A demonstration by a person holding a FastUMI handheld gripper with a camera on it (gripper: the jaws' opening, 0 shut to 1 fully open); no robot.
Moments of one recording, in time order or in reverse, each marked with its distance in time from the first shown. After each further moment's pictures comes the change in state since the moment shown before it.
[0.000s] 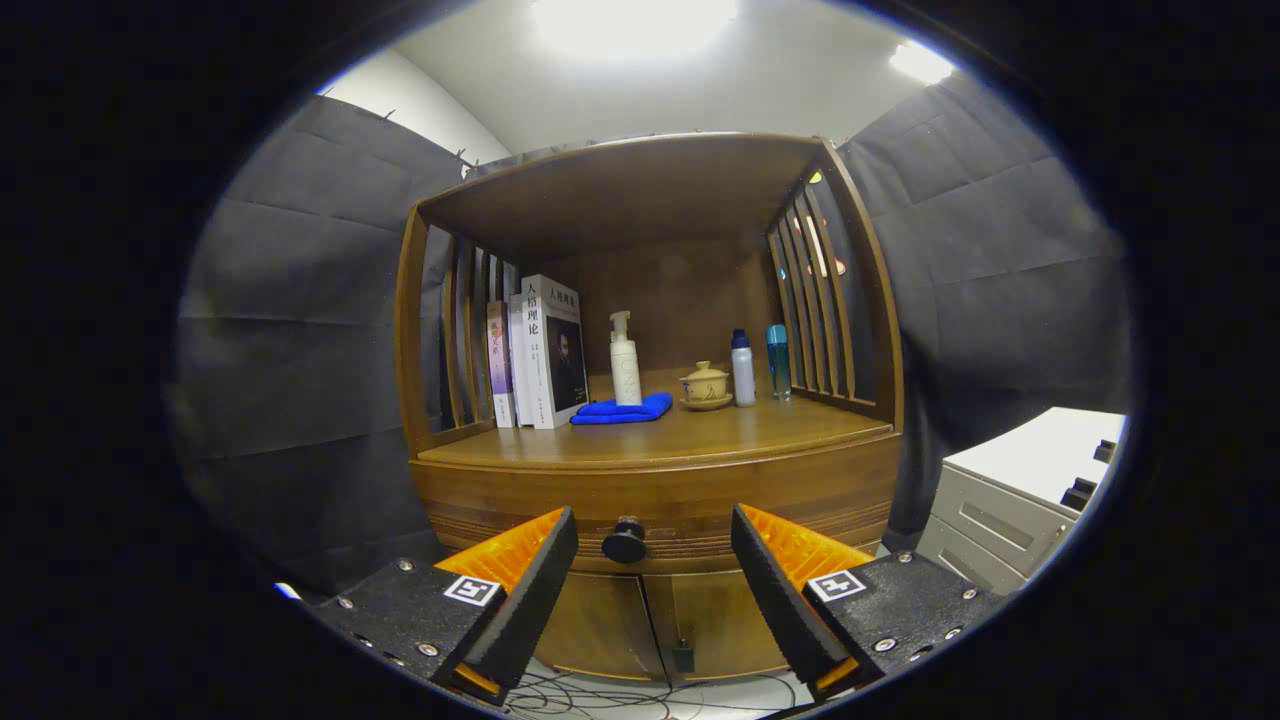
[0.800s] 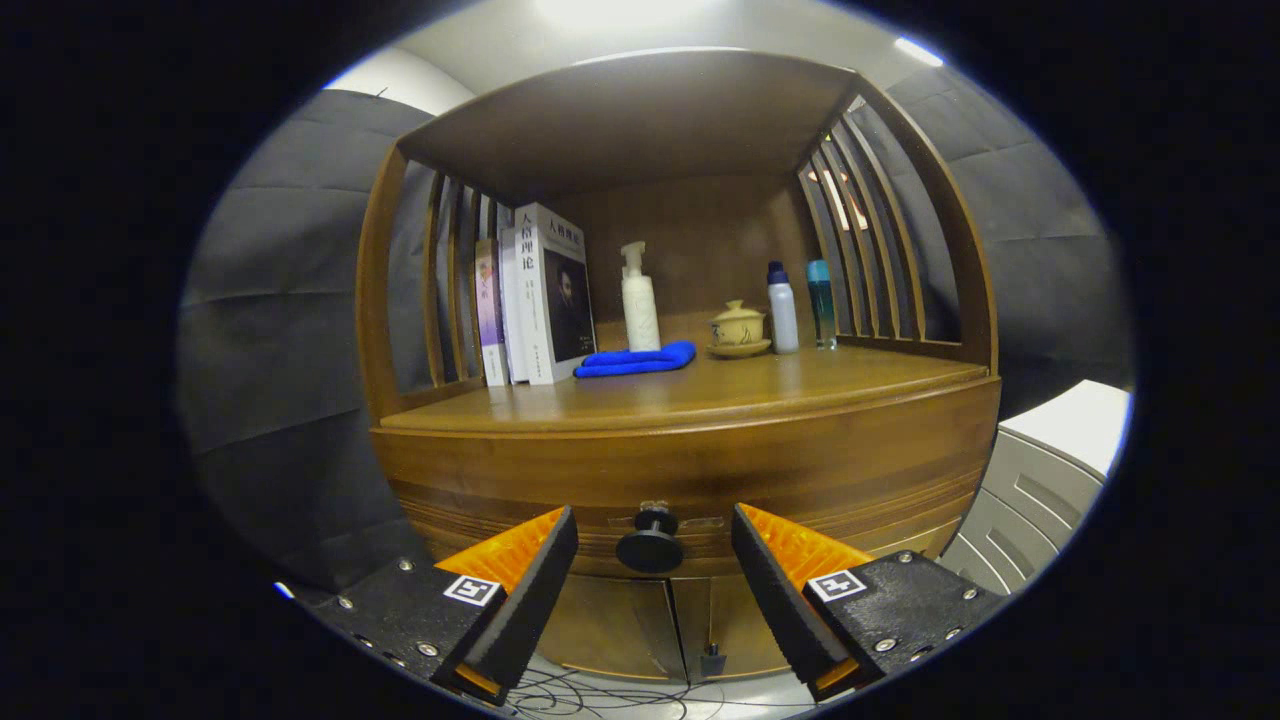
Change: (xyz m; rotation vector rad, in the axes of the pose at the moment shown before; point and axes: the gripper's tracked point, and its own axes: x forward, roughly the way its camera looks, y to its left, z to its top) arm 0.071 0.005 -0.057 0.003 0.136 0.030
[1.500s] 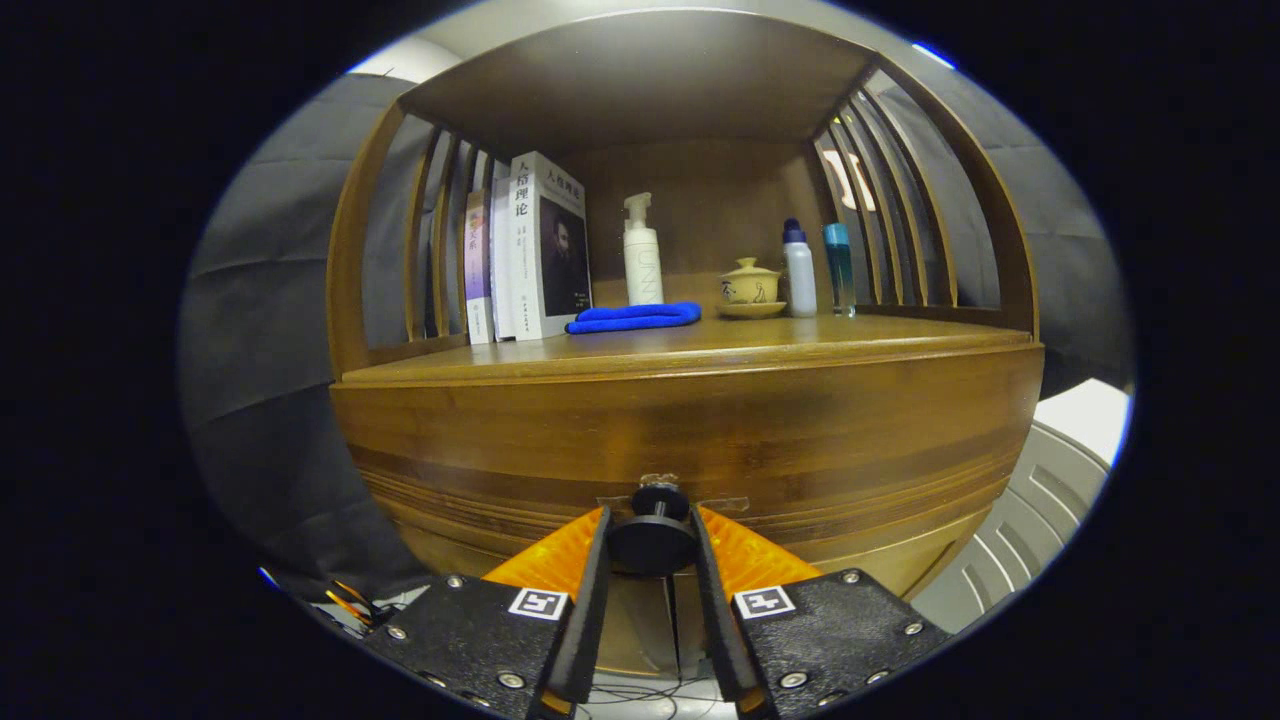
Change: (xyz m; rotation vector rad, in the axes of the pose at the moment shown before) arm 0.034 0.003 -0.027 -0.072 0.032 -0.003
